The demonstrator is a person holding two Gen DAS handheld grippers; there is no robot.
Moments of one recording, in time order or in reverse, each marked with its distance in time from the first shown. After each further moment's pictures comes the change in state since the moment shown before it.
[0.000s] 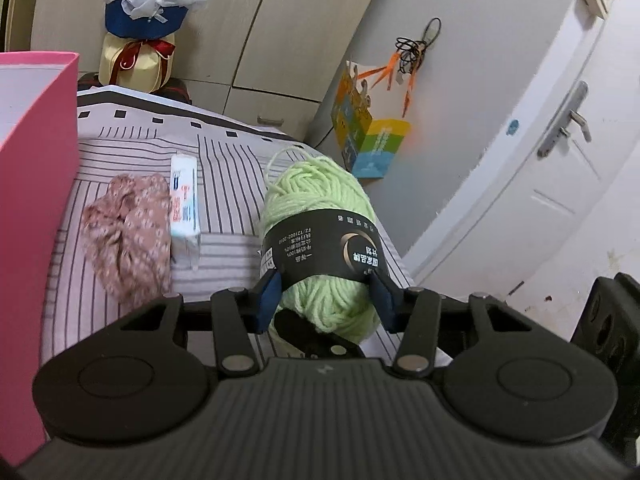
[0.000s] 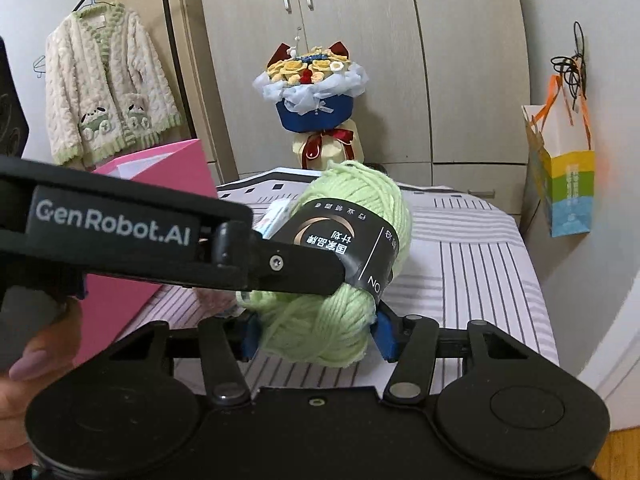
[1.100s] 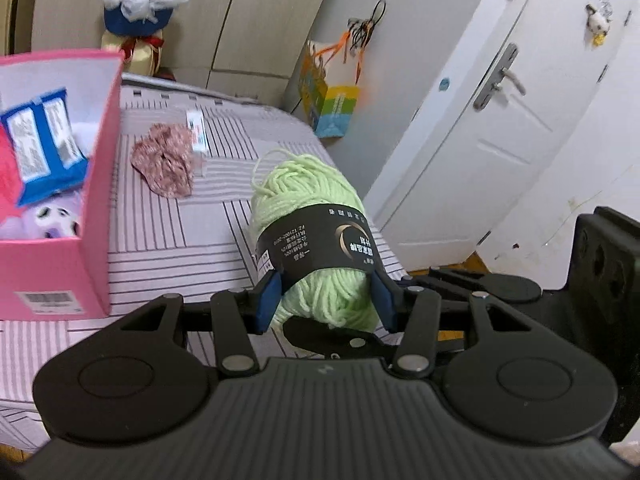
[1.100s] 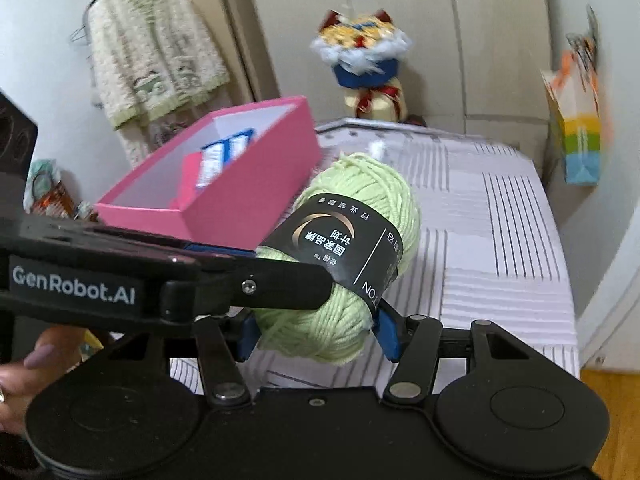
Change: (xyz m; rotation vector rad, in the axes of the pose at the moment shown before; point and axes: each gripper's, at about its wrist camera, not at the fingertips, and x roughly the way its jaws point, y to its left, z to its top) left arm -0.153 -0.020 -0.063 0.073 0.063 -0.063; right arm -0.124 0.095 -0.021 -0.054 0.140 0.085
